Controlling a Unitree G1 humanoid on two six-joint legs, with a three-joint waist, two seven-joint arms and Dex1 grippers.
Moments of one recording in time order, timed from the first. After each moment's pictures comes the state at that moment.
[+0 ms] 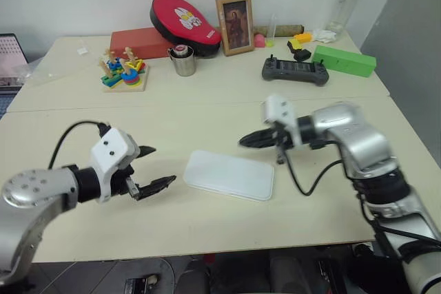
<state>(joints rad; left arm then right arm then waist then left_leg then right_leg) 0.09 0.90 0.36 -0.60 -0.51 0.76 -0.78 -0.72 -0.58 0.18 -0.17 0.22 0.70 1.18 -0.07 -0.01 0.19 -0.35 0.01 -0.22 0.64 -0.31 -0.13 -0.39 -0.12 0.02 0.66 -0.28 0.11</state>
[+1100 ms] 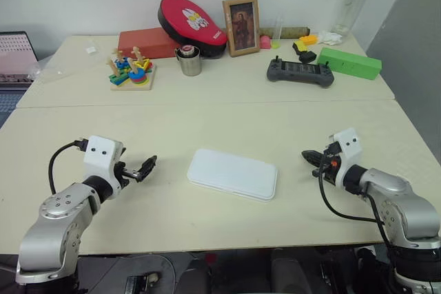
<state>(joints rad) 0.03 0.60 0.33 -0.39 -0.37 0.69 -0.42 -0.16 -0.48 -0.16 -0.35 0.34 0.82 0.58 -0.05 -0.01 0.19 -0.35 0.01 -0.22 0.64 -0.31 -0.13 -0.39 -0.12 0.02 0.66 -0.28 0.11</state>
